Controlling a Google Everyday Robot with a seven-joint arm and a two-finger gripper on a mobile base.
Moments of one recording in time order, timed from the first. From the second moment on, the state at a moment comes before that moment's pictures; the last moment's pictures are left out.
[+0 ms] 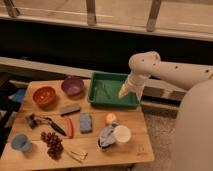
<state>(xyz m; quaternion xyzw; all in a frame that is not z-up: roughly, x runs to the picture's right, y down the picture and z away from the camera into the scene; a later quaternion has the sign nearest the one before) 0.150 0.042 0.787 -0.24 0.19 0.72 0.62</state>
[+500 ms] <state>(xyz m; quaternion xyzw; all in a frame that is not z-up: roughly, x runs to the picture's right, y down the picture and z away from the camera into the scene) 0.151 0.041 0.786 -0.24 0.19 0.72 0.62</state>
